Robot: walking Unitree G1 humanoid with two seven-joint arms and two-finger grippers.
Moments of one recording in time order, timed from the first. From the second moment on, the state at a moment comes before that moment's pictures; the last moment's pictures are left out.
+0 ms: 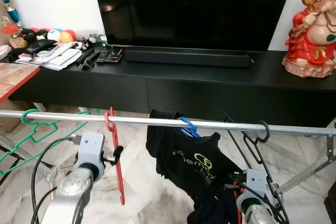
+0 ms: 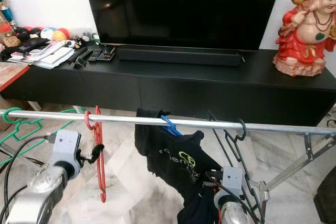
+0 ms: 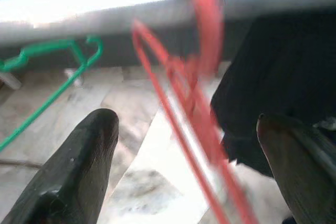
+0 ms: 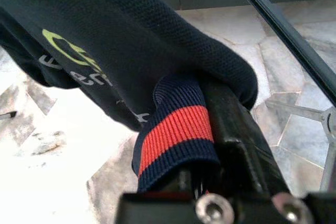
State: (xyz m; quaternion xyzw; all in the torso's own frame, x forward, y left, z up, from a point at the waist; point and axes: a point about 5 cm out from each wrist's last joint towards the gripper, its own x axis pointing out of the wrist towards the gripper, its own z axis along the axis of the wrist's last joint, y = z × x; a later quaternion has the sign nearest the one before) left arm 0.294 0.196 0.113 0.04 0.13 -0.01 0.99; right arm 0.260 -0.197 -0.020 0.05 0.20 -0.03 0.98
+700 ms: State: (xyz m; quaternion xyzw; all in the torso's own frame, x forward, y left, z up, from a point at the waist) left arm 0.327 0.168 0.098 0.04 0.23 0.01 0.97; right arm 0.263 -0.193 -0.018 0.06 0.20 -0.01 0.98
